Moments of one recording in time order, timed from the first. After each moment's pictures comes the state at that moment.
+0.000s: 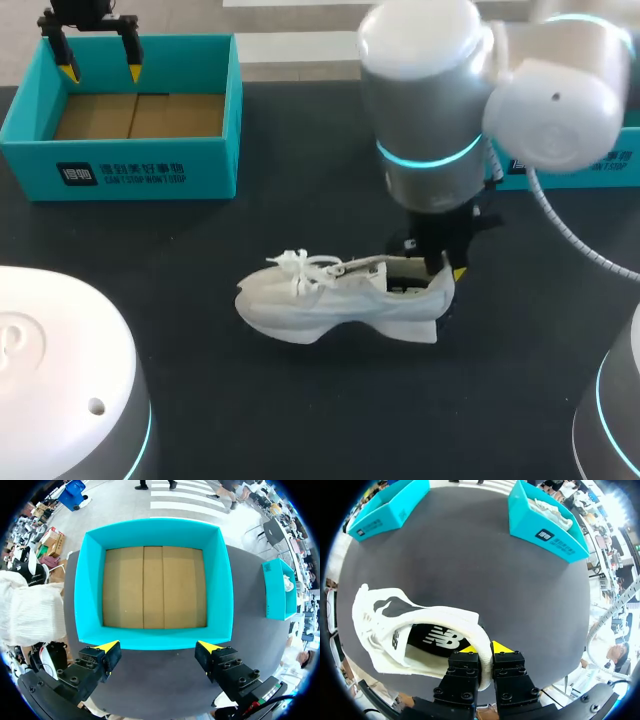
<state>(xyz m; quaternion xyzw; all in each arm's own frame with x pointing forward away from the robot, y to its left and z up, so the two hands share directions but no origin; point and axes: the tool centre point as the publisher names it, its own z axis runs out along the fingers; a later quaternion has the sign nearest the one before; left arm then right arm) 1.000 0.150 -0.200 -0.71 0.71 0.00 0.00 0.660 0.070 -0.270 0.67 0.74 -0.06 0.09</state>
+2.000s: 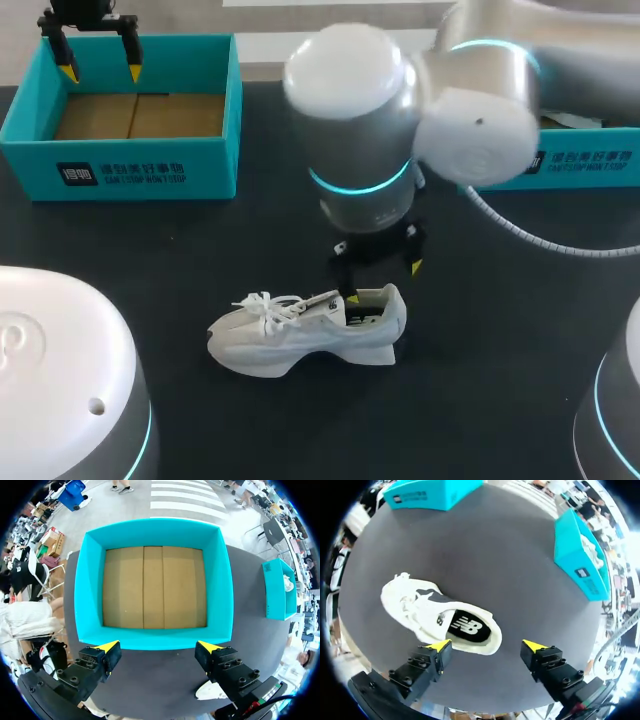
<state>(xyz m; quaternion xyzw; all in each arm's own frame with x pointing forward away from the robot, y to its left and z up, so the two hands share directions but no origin) 1.000 0.150 -0.200 -0.71 0.71 0.00 0.00 0.669 0.144 -0.280 0.53 0.84 -0.03 0.09</state>
